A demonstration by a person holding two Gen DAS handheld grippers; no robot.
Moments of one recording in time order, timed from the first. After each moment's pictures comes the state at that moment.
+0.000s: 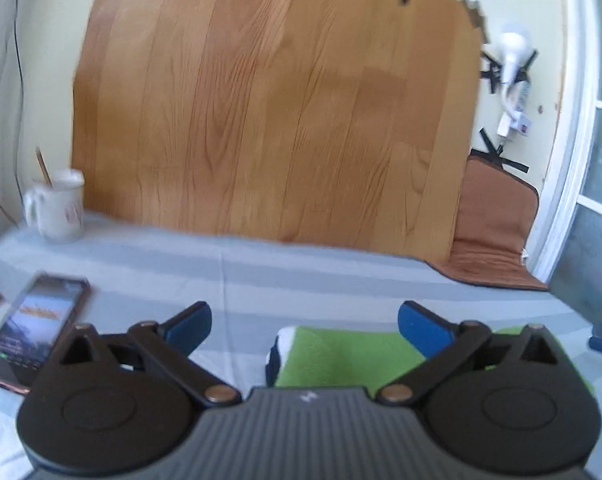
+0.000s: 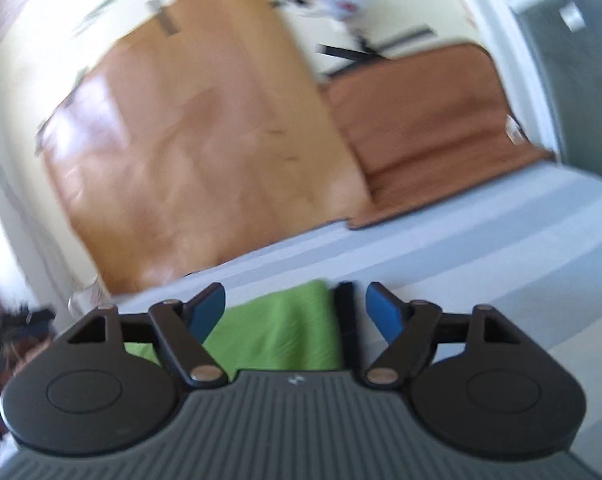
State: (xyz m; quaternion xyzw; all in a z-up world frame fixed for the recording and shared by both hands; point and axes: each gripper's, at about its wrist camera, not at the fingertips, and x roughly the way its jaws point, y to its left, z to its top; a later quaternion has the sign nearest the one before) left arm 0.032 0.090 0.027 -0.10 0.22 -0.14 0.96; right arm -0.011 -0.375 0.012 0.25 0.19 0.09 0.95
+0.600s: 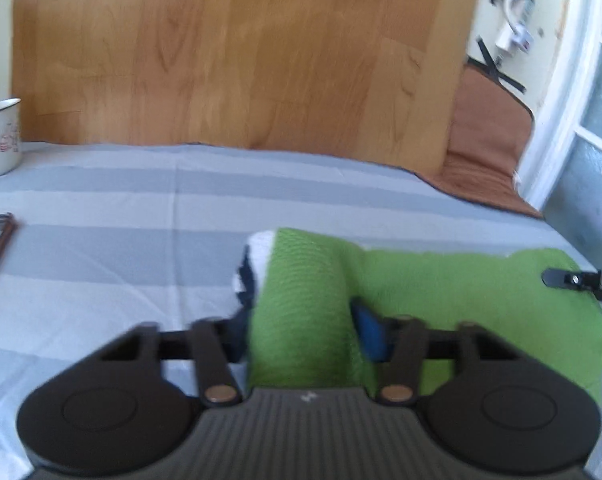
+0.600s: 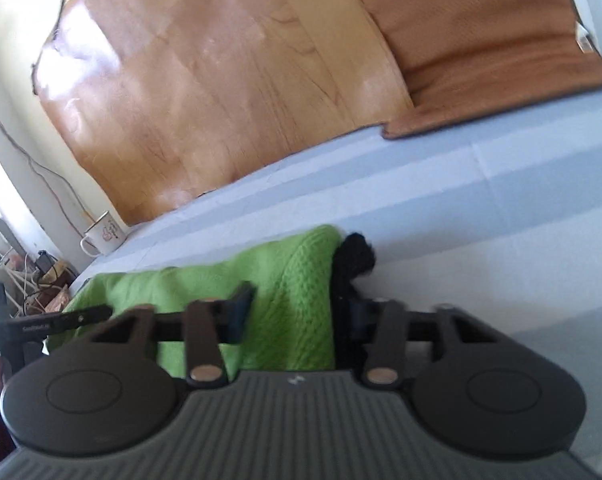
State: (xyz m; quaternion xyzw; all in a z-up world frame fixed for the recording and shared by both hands) left arm 0.081 0.056 -0.023 -0.08 0.31 -0.18 0.93; right arm 0.061 -0.340 -0.008 0.22 0.29 0.18 0.91
